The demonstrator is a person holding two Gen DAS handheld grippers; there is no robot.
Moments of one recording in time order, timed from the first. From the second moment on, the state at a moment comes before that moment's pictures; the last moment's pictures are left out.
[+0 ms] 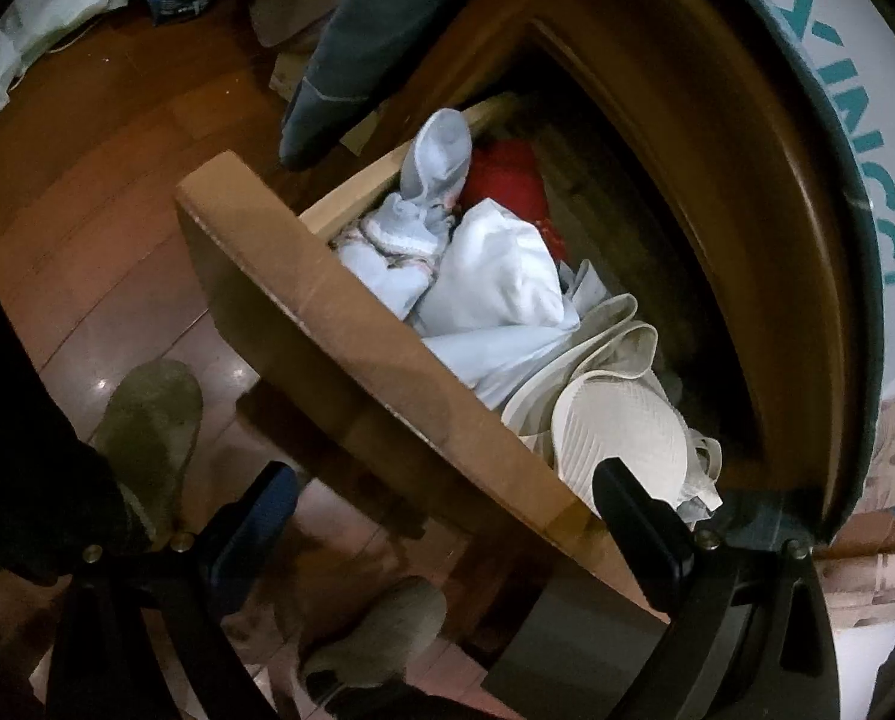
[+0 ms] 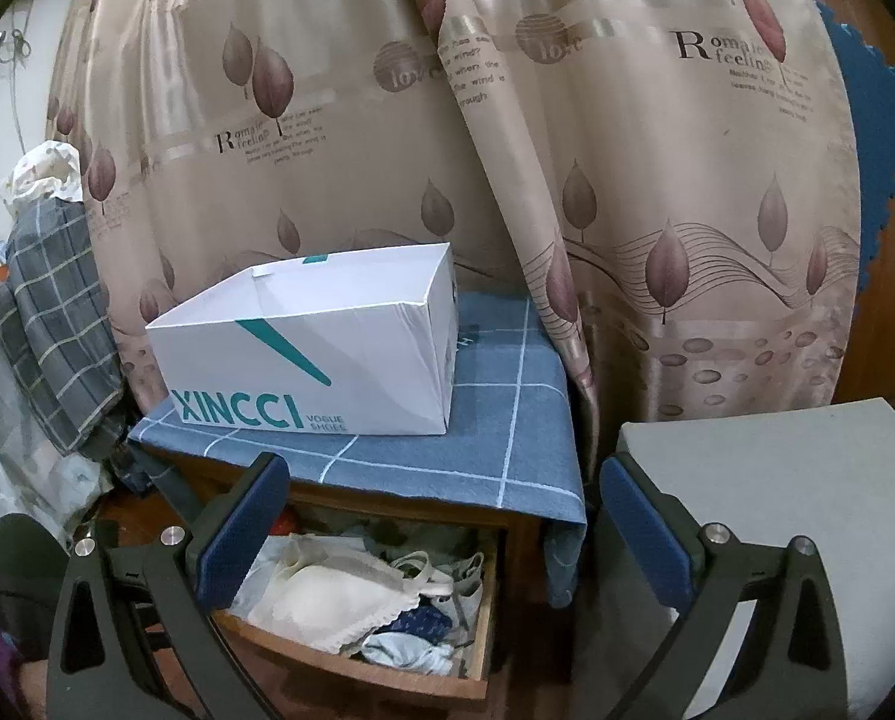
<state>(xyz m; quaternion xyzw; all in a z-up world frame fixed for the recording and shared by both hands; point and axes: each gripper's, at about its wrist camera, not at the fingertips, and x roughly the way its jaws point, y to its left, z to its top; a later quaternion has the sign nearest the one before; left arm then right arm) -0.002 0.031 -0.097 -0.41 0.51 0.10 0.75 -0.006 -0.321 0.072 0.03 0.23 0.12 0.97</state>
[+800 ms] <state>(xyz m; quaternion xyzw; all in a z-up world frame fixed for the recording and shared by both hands) 0.026 0.037 -0.078 -0.30 0.50 0.07 0.81 -0.006 -0.320 0.070 0.02 0.23 0.12 0.97</state>
